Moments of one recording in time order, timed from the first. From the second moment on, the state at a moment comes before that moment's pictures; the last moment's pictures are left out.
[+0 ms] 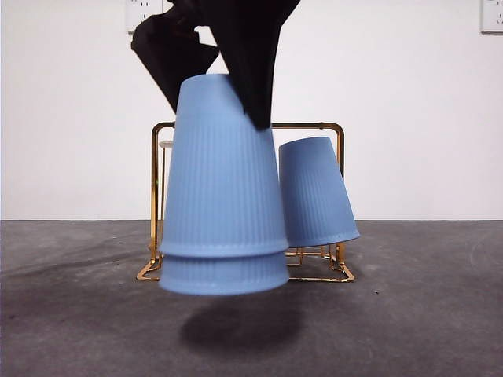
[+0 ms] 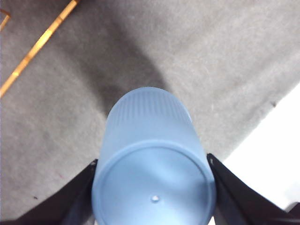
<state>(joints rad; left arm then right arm) -0.93 1.72 1.62 -1.24 0.04 -0.10 0.54 0.52 0.89 -0.92 -0.16 0.19</state>
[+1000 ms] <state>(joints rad) -0.93 1.62 1.66 -1.27 0.02 -0.10 0.54 0.52 0.89 -0.91 -0.15 0.21</state>
